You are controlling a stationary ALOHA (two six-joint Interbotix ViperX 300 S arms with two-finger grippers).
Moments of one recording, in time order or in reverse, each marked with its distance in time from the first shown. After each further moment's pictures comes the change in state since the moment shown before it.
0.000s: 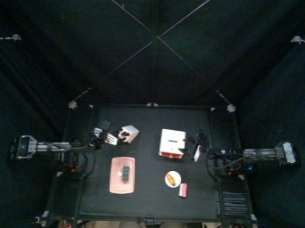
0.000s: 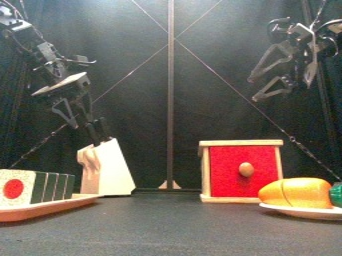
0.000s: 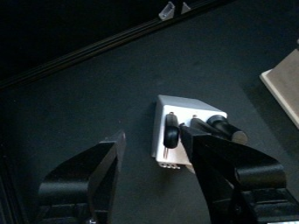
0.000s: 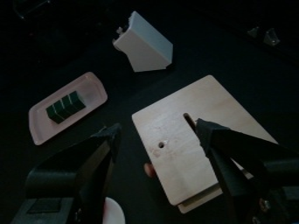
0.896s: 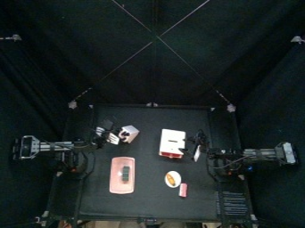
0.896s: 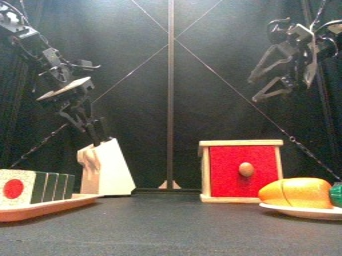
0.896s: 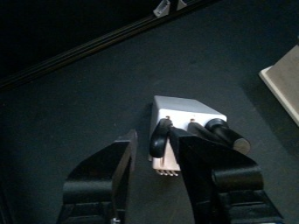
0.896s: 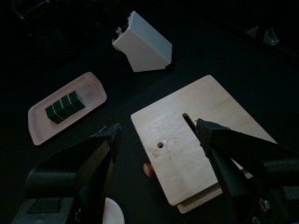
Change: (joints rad) left arm 0.044 0.035 -0.008 0.014 -0.064 -0.002; right arm -0.005 0.000 0.002 0.000 -0.005 0.000
